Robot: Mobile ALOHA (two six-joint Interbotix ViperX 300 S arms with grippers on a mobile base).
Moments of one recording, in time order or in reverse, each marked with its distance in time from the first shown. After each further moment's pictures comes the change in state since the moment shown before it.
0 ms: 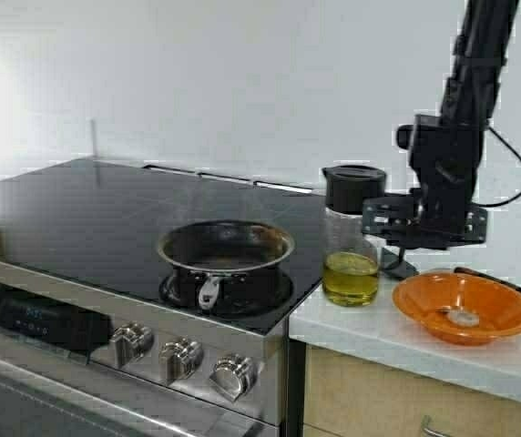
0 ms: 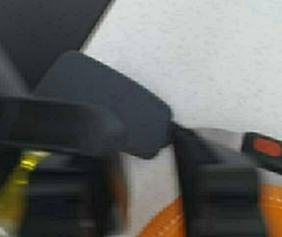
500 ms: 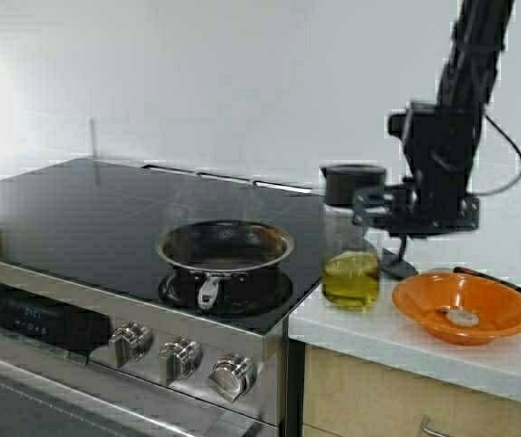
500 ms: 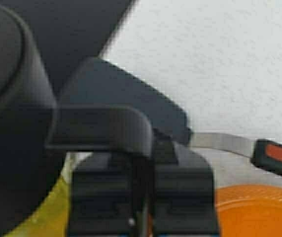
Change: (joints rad) left arm 0.000 0.000 0.002 0.000 0.000 0.000; right arm 0.072 -0.098 0.054 0.046 0.006 -0.034
